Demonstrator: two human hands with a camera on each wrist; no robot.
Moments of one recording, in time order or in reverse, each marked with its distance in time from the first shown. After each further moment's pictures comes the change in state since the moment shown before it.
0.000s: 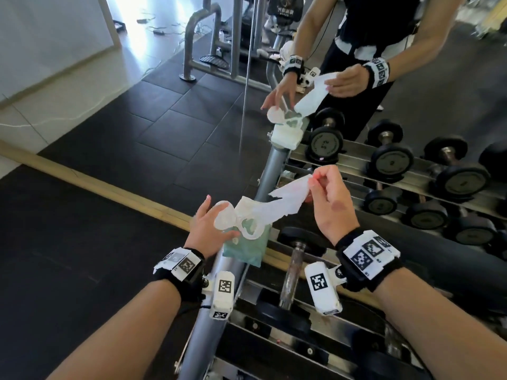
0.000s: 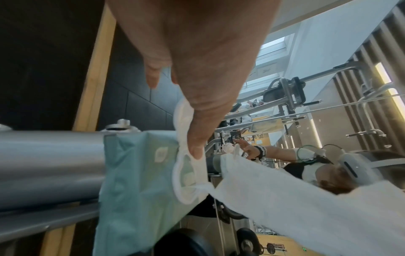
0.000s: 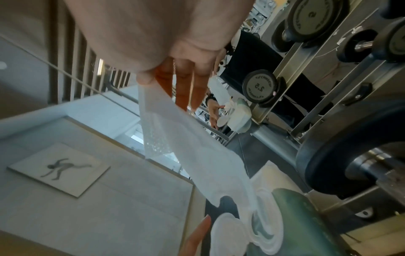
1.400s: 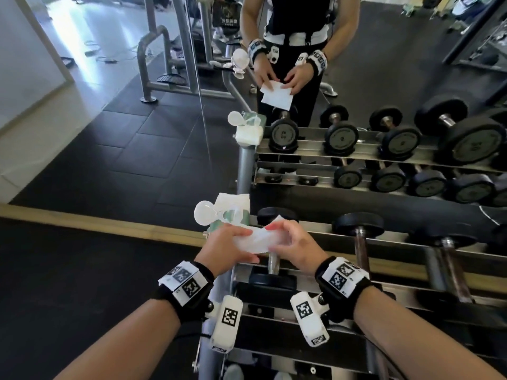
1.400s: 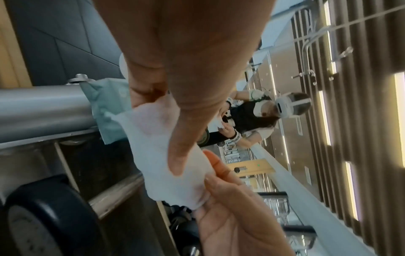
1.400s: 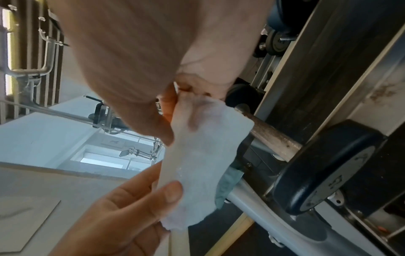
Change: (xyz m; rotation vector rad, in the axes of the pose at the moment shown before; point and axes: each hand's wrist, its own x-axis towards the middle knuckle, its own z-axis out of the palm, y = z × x) left_hand -0.097 0.068 0.007 0.134 -0.320 0.192; right_hand -0.139 -0.010 -0.008 0.029 -0.285 0.383
